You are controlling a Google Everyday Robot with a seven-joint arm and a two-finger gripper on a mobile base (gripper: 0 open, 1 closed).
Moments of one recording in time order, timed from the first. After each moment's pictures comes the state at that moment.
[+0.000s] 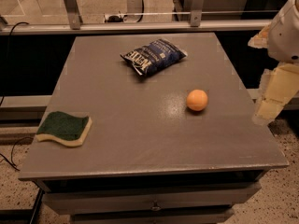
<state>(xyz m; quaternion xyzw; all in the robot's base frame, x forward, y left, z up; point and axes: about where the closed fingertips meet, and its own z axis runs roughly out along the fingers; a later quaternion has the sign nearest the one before) 0.438 -0.217 0.976 -0.60 0.78 -0.03 0.16</state>
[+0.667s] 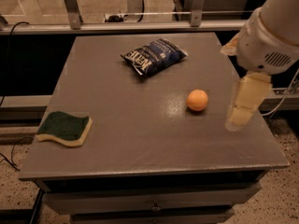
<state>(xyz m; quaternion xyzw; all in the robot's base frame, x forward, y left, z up) 0.441 -0.174 0.960 -0.63 0.76 -0.01 0.16</state>
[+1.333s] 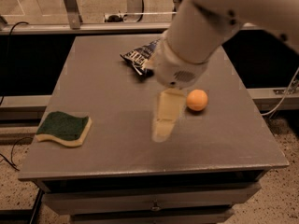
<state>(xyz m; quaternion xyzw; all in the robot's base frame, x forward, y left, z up) 0.448 -0.024 0.921 -0.72 0.67 0.06 0.19</state>
